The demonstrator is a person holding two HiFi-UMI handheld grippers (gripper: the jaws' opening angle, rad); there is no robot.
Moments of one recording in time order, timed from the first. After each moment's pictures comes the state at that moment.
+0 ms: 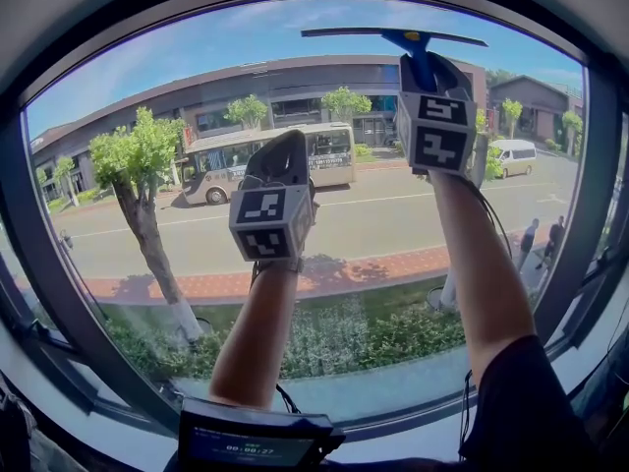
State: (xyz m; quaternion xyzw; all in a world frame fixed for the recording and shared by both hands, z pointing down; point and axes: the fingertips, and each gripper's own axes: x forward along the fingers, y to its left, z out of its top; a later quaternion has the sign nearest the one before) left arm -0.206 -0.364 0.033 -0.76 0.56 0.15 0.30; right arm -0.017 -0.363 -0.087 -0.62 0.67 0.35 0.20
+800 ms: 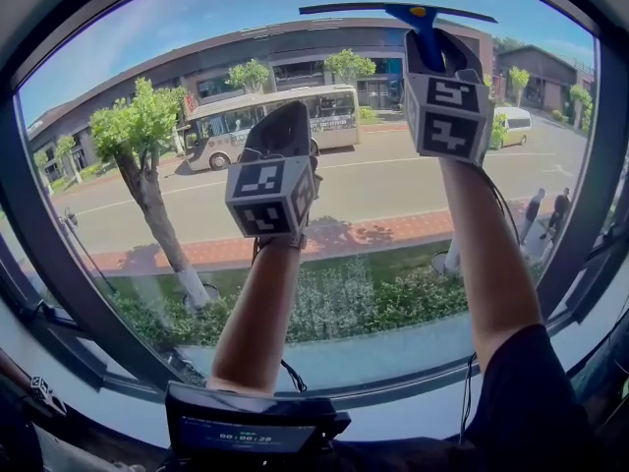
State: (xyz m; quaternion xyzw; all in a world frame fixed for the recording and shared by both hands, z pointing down) left arm -0.210 -0.368 0.057 -0.77 0.56 0.15 0.27; right arm -0.023 -0.366 -0.049 -0.62 0.68 0.35 0.19
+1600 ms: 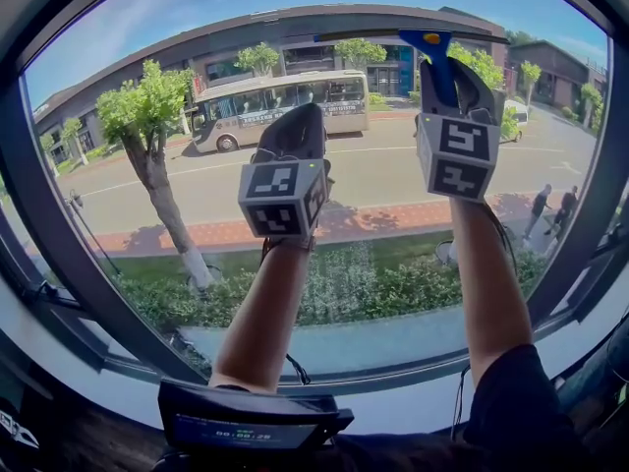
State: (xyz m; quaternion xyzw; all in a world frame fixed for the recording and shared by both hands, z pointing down) left arm -0.208 -0.371 0.069 -0.78 0.56 0.13 0.25; right arm -0.028 -0.367 -0.007 -0.62 0.69 0.34 0.16
